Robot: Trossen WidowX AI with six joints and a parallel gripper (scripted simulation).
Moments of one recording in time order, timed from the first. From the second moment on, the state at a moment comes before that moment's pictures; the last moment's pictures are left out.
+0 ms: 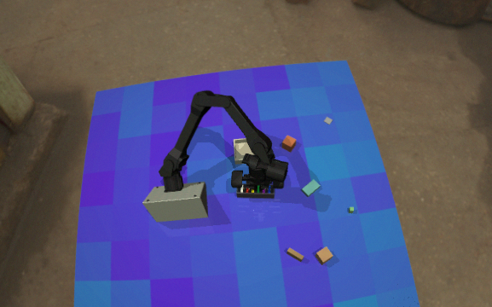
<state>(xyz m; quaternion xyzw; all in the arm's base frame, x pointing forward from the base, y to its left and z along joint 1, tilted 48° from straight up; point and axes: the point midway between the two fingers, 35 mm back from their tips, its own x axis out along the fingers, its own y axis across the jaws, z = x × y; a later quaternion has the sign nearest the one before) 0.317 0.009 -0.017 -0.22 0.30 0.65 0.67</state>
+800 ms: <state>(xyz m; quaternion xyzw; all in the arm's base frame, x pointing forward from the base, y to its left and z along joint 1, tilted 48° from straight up) 0.317 0.003 -0.012 -0.21 0.30 0.65 0.67</state>
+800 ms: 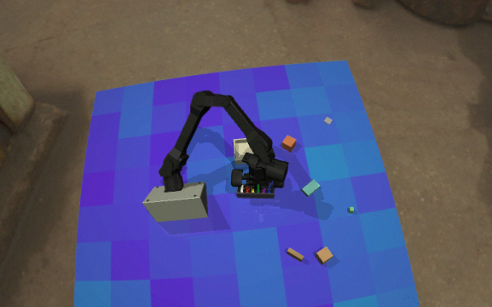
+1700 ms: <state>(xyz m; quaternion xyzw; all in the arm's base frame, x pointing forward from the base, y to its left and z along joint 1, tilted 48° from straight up) 0.318 -0.007 -0.003 -0.21 0.30 0.65 0.67</state>
